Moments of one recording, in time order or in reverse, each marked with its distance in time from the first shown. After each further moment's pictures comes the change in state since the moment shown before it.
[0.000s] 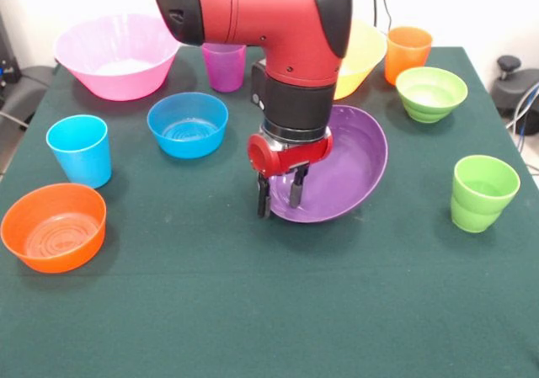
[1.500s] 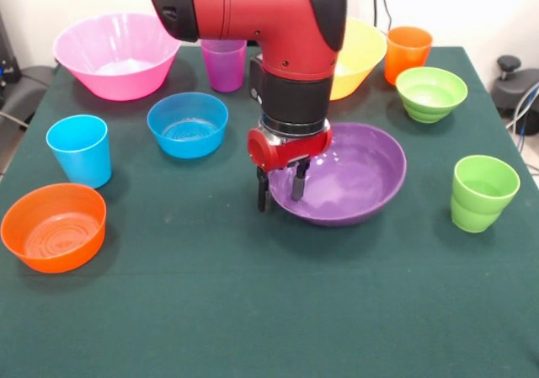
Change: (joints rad) arm -0.034 -0.012 0.033 0.033 0.000 0.000 0.000
